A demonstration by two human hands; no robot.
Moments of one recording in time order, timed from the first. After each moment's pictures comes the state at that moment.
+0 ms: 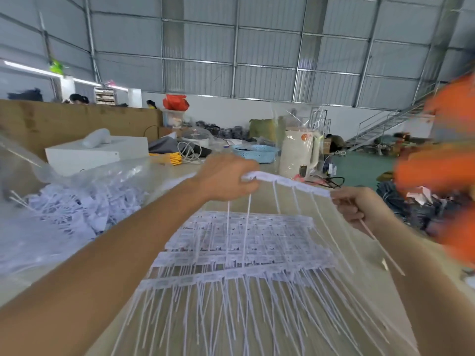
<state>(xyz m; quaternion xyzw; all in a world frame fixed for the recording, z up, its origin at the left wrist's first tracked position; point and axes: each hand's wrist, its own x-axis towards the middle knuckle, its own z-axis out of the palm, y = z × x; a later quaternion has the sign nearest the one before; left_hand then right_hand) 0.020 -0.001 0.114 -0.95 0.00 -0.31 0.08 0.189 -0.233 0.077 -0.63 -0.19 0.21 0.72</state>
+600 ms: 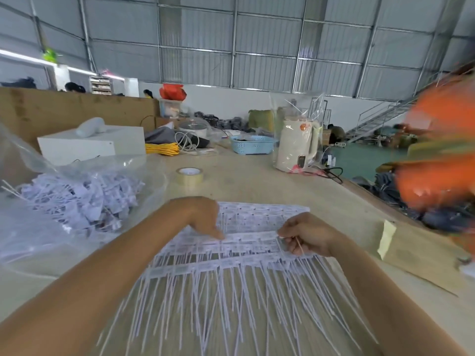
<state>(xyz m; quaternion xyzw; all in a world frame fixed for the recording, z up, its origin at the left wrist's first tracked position) 0.008 0.015 0.057 -0.98 -0.16 0.14 -0.01 0.153 -0.189 0.009 -0.77 -0.30 0.28 0.49</state>
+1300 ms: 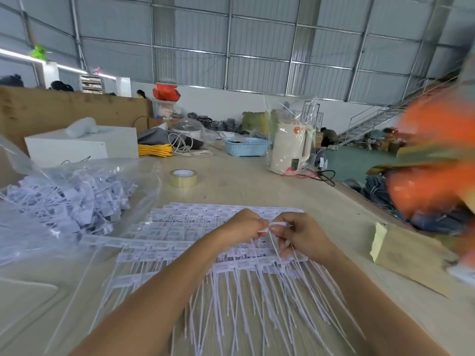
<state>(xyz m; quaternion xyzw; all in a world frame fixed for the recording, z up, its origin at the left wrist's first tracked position) 0.053 -0.051 0.015 -0.86 -0.13 -0.09 -0.49 0.134 -0.194 0.004 -0.73 -0.43 0.11 0.52</state>
